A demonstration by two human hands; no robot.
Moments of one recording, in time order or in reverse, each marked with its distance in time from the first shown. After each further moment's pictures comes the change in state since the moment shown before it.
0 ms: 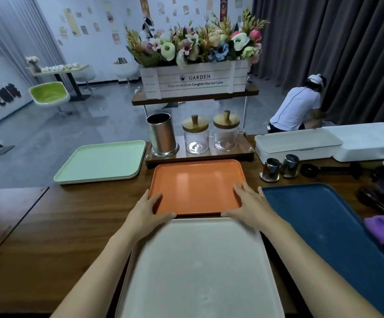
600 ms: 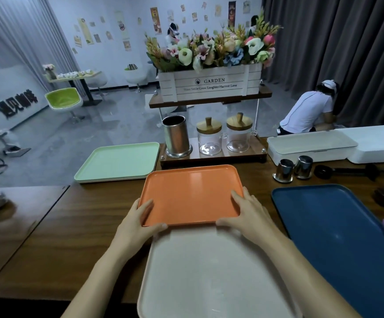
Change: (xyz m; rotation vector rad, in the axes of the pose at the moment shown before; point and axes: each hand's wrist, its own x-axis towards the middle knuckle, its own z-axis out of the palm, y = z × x) left_hand -0.057 -0.047 -0.029 -0.184 0.159 0.010; right_hand -0.026 -0.038 0.031 0.142 0.046 -0.034
